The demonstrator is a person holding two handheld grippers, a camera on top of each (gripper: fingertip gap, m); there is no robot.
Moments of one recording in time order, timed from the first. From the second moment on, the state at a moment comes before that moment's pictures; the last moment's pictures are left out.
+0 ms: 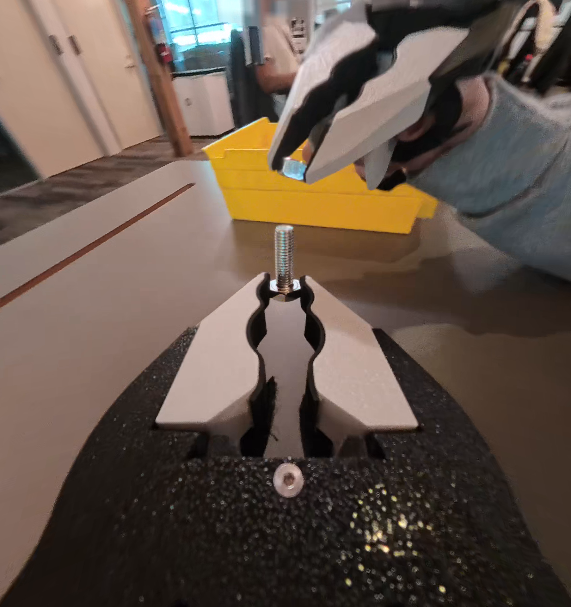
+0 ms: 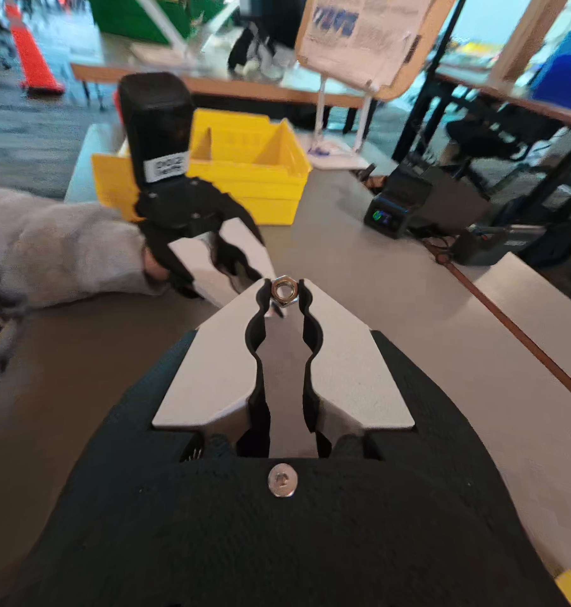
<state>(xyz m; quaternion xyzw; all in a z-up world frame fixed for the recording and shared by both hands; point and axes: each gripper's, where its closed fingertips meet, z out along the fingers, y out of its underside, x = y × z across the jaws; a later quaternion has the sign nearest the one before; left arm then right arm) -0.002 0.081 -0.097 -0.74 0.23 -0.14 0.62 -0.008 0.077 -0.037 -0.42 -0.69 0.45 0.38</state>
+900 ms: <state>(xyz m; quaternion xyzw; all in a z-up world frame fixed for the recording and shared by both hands) 0.016 0.082 -0.090 -0.70 0.25 -0.22 0.63 -0.008 0.068 -0.052 -0.46 -0.74 0.39 0.28</state>
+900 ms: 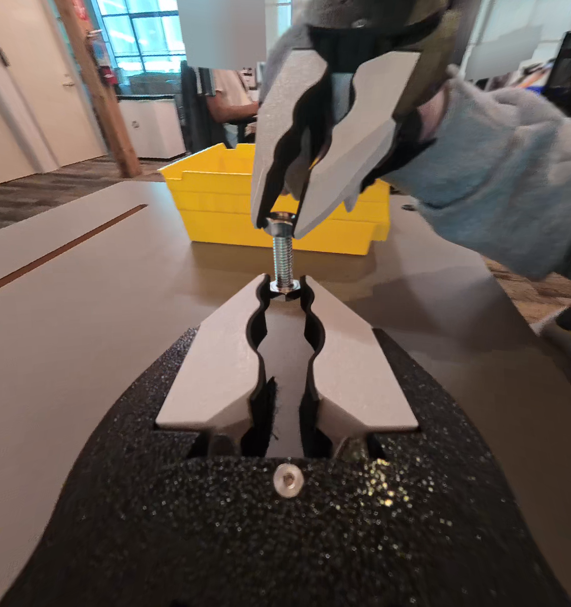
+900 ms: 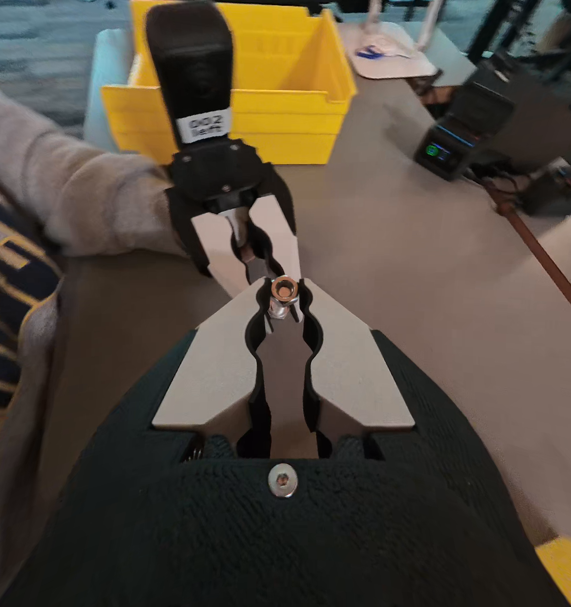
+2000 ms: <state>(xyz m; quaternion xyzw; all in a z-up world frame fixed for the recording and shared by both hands) 0.021 0.076 -0.081 -0.67 0.24 -0.29 0.64 -0.012 0.065 -0.040 -0.44 -0.58 0.52 0.45</state>
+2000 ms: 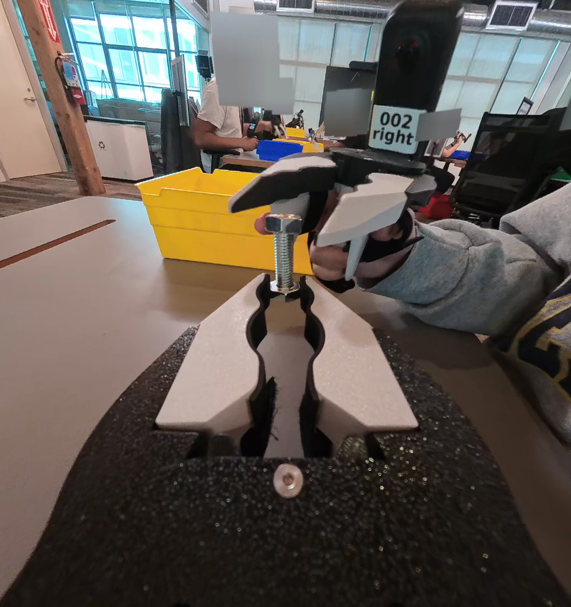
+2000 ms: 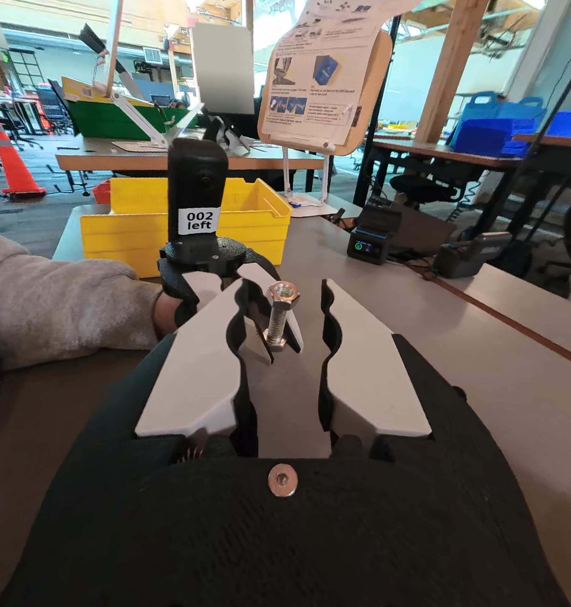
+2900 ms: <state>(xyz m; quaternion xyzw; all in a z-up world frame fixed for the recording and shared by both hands) 0.022 0.078 -0.086 -0.68 0.22 -0.31 0.62 -0.015 0.070 -0.049 -0.47 -0.58 0.46 0.48</state>
